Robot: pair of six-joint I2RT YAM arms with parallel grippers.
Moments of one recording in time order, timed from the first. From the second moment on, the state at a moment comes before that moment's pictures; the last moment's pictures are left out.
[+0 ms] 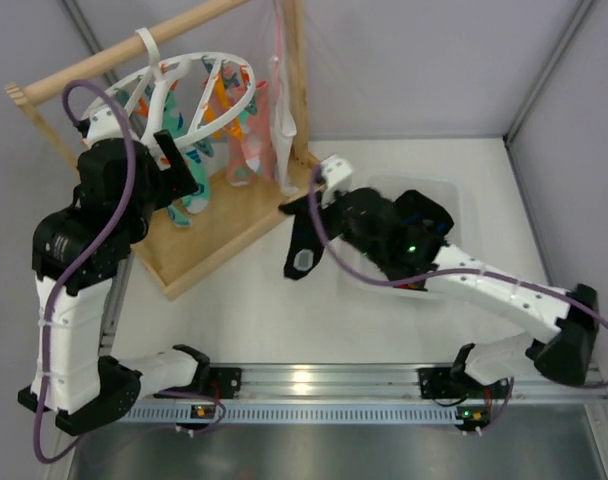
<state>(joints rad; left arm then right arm) -0.43 1.20 2.02 -1.26 -0.59 -0.46 1.07 1.39 1.25 -0.14 0.31 0.07</state>
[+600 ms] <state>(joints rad) -0.43 0.96 1.93 -1.26 -0.46 -0.51 0.36 1.30 1.18 -0.39 0.08 0.10</state>
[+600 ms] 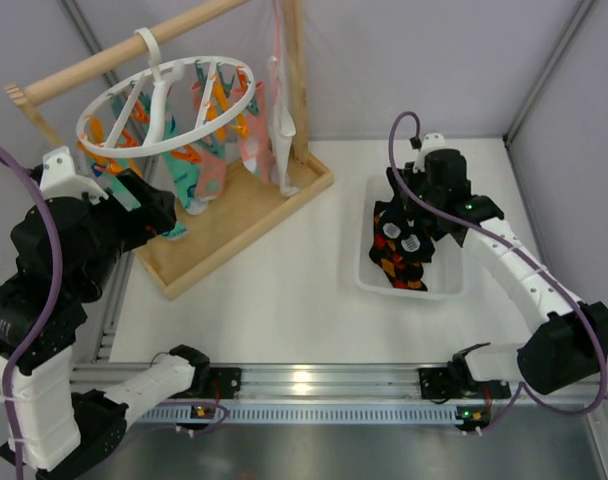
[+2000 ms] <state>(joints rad) -0.43 0.87 1.90 -1.26 -0.38 -0.44 0.91 2.23 1.93 0.21 0.23 0.19</state>
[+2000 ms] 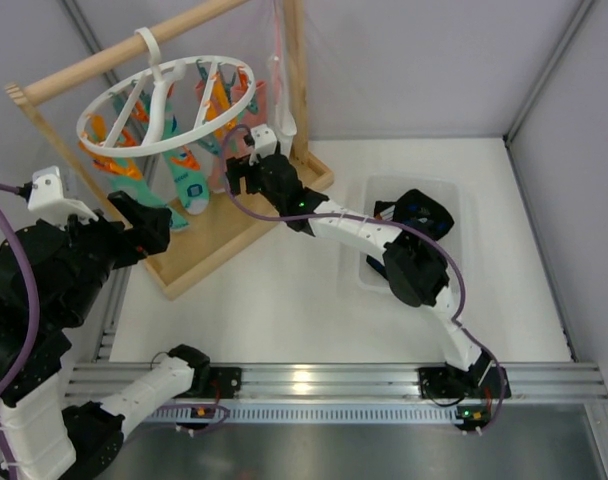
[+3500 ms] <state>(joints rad) -0.43 1.14 2.22 -1.17 0.08 -0.48 1.13 1.81 1.40 0.59 0.47 -0.06</state>
